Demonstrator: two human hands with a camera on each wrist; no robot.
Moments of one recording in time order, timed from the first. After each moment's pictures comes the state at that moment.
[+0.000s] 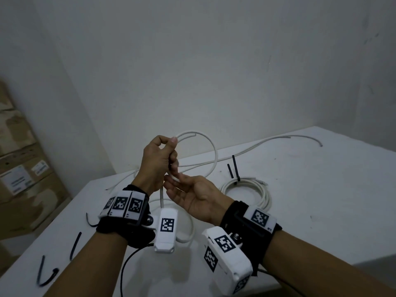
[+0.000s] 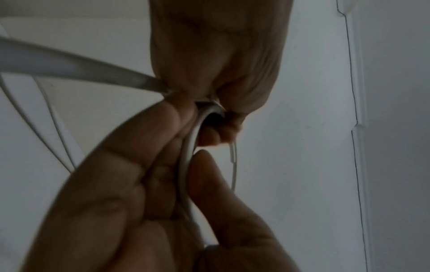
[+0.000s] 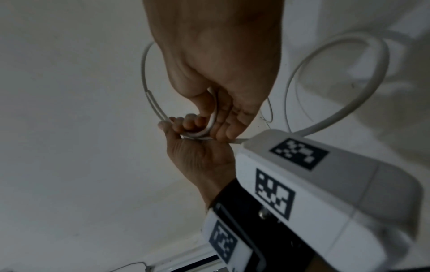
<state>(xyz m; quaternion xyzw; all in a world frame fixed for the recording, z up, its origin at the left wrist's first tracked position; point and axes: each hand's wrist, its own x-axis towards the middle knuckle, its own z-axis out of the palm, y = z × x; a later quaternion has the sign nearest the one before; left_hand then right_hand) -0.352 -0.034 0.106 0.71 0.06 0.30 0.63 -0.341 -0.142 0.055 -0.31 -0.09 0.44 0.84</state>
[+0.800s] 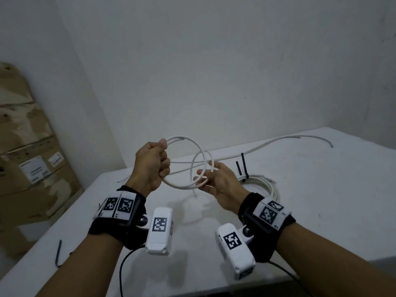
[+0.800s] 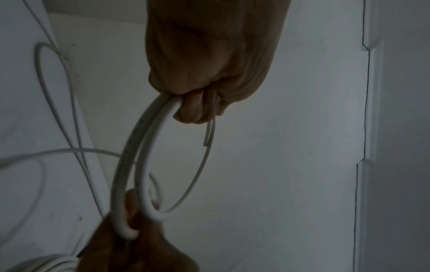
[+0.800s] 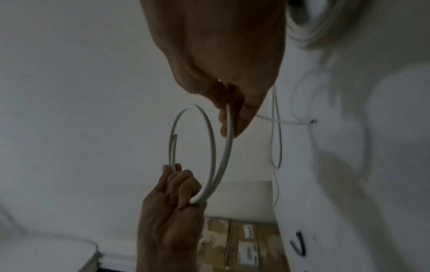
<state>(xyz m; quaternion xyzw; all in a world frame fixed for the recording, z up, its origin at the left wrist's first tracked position) -0.379 -0.010 0.105 0.61 0.14 0.30 0.72 -0.320 -0.152 0.042 -0.46 -0.10 0.26 0.85</state>
